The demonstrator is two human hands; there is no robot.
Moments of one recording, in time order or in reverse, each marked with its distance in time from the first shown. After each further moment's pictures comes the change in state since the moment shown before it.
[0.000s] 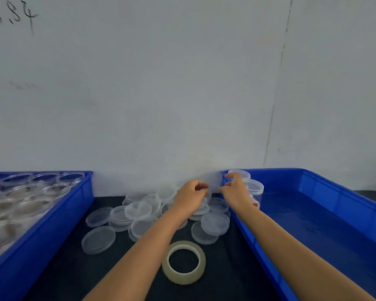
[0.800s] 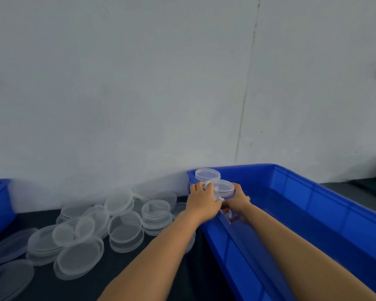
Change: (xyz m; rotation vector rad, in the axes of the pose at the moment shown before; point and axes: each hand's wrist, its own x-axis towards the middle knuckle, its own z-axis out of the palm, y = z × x) left_hand 0.115 -0.016 0.148 0.569 -0.221 0.166; right_hand 0.106 0.104 -0.063 -0.010 0.008 0.329
